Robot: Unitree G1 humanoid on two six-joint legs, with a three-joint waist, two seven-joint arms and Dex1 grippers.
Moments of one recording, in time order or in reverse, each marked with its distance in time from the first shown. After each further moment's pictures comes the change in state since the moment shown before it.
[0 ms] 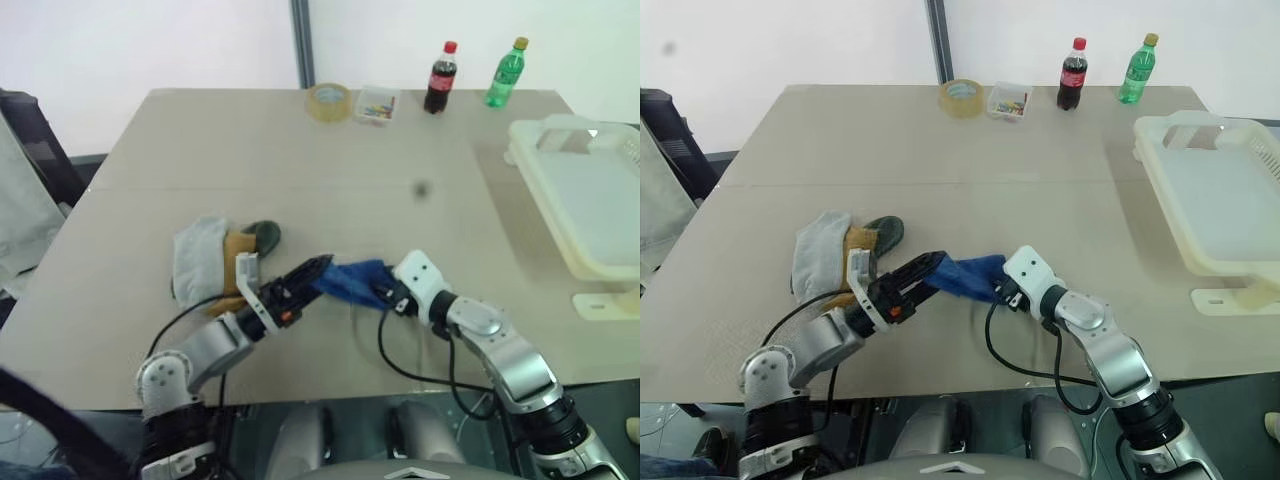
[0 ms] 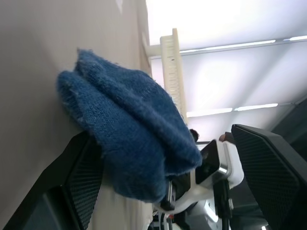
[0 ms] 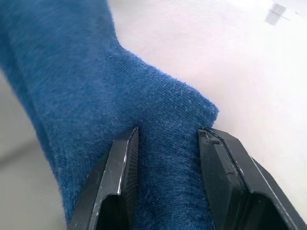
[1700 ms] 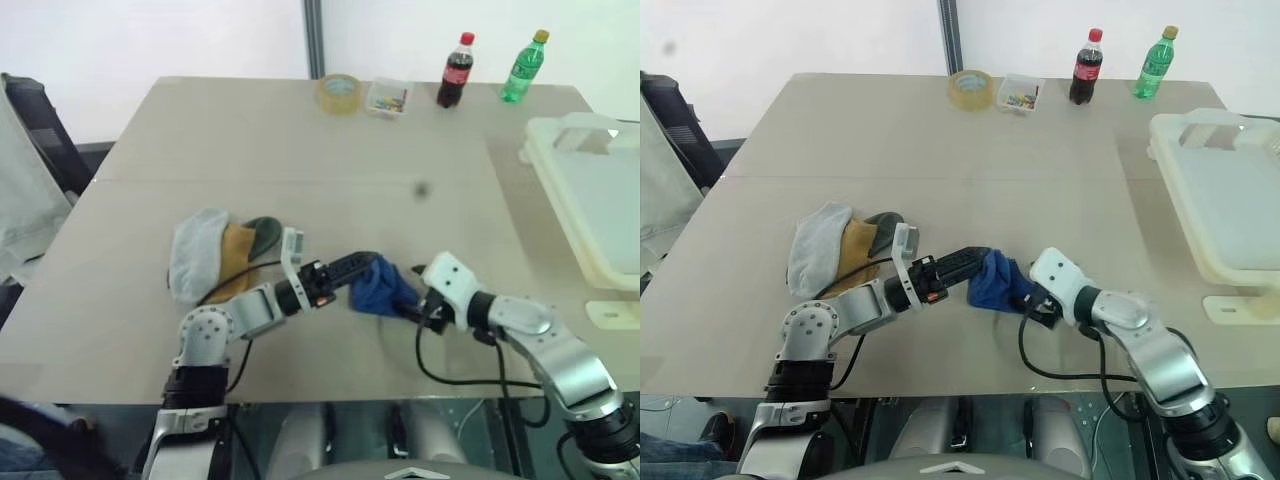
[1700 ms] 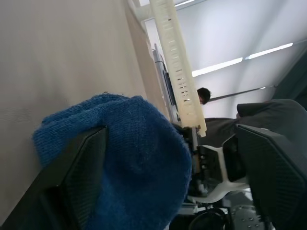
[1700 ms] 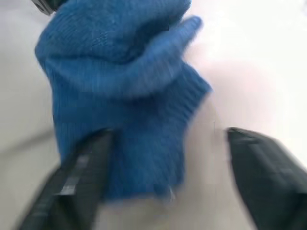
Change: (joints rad) left arm -0.214 0.047 -0.306 0.090 0.262 -0.135 -0.256; right arm 0.033 -0.238 -0.133 -0.218 0.133 0.193 0.186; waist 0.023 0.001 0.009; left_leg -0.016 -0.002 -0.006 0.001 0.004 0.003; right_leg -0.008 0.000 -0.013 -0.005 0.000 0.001
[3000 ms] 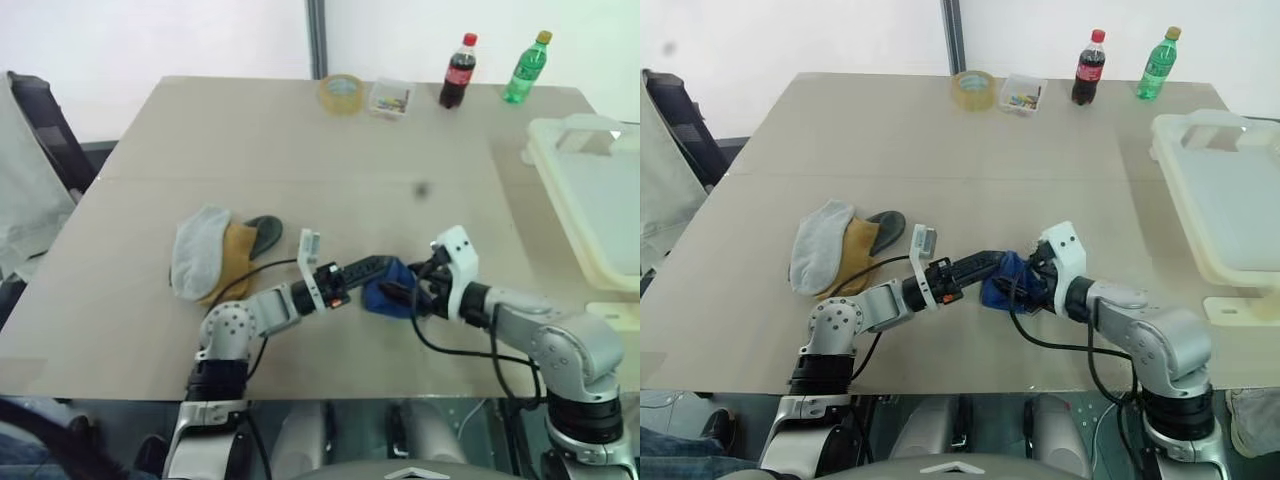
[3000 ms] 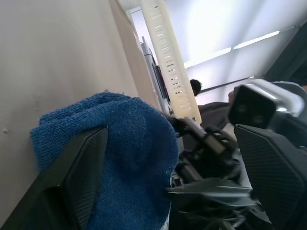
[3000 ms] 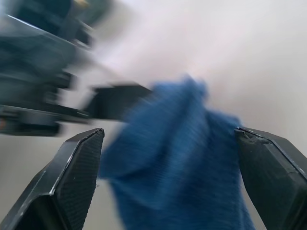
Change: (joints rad) left arm -0.022 -0.080 -0.007 0.022 0.181 0.006 -0.154; right arm -0.109 0.264 -0.207 -0.022 0.412 0.517 -0.342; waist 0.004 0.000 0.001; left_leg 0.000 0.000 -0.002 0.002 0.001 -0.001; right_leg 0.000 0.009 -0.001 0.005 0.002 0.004
